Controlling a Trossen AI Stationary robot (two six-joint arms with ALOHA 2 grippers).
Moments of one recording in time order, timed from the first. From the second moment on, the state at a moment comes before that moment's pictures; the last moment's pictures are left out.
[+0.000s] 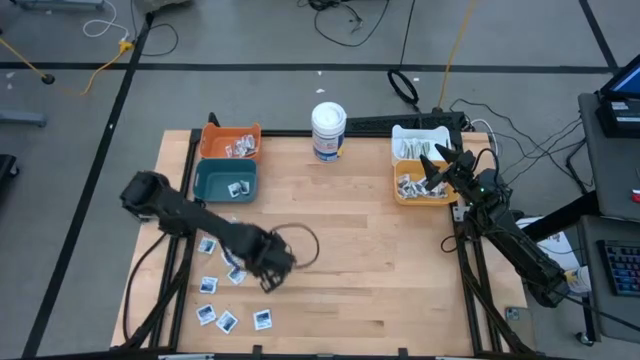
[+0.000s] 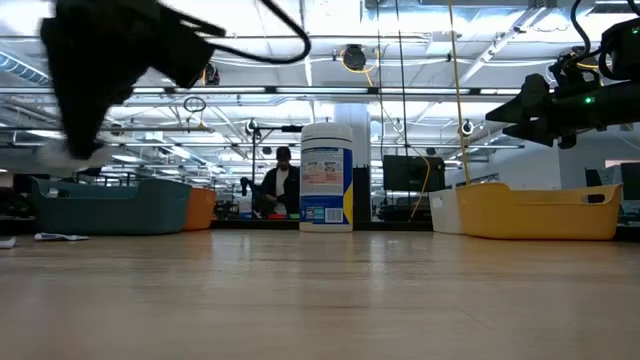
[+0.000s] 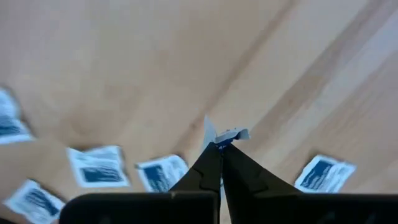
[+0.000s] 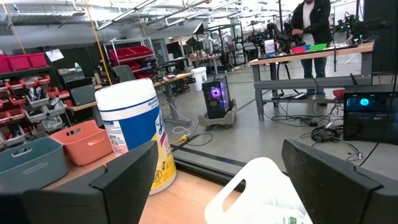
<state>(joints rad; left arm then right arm) -0.38 1.71 1.23 -1.09 0.11 -1.02 -0.93 0.01 0.01 0.08 -0.08 0.20</state>
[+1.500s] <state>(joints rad) 0.64 1.39 0.93 -1.13 -0.04 -0.60 -0.93 0.01 0.01 0.08 -0.08 0.20</state>
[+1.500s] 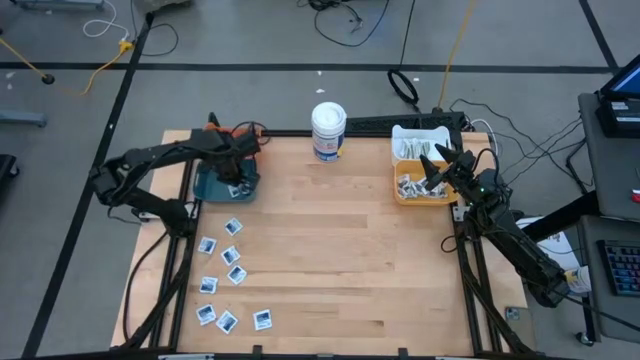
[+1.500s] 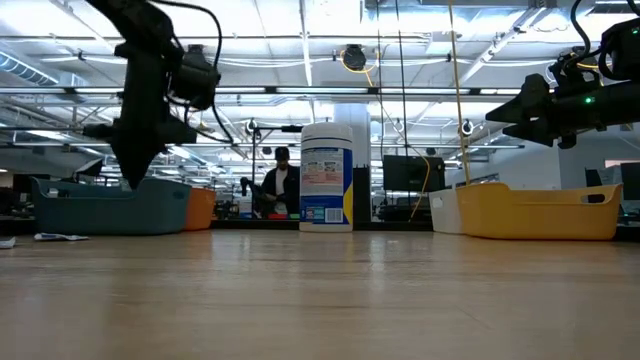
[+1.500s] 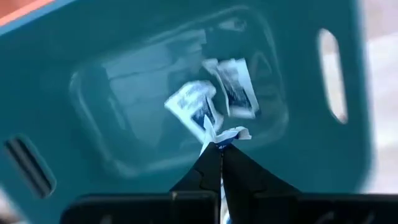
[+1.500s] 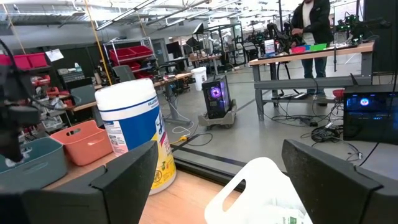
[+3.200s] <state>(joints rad) 0.29 1.39 1.12 -1.31 0.11 -0.40 -0.93 0.01 0.01 0.08 -0.08 0.20</state>
